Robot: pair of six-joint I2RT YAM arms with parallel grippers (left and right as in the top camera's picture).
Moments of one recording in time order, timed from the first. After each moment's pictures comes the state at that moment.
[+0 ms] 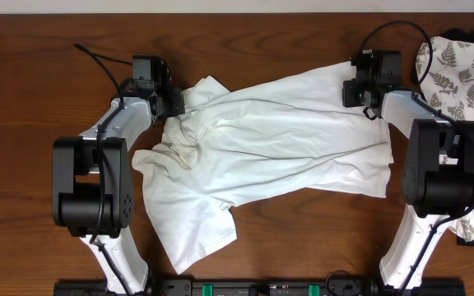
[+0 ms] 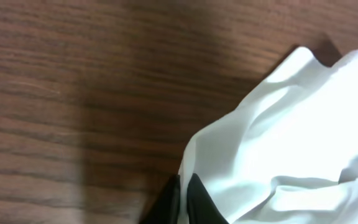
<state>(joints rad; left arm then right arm) -0.05 2.00 1.25 -0.30 0.12 -0.22 -0.03 2.13 1.33 -0.15 -0.10 -0.08</state>
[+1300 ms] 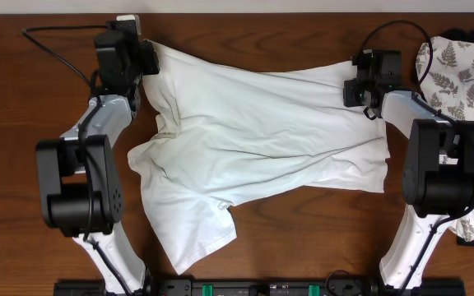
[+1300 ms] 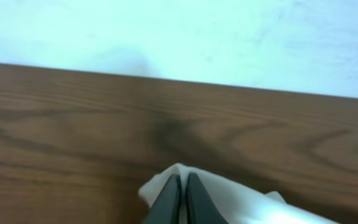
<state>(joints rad) 0.06 2.01 1.28 0.26 0.15 -0.10 -0.03 2.13 1.33 -0.14 -0.07 -0.08</state>
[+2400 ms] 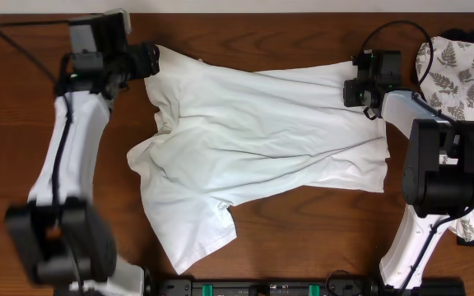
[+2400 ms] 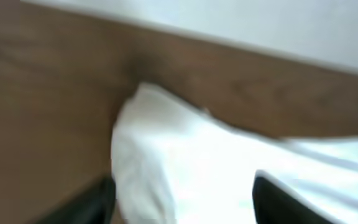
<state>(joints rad) 0.07 1.70 1.43 -0.48 0.26 -0.17 -0.03 2.13 1.33 -0.15 -0.06 -0.07</state>
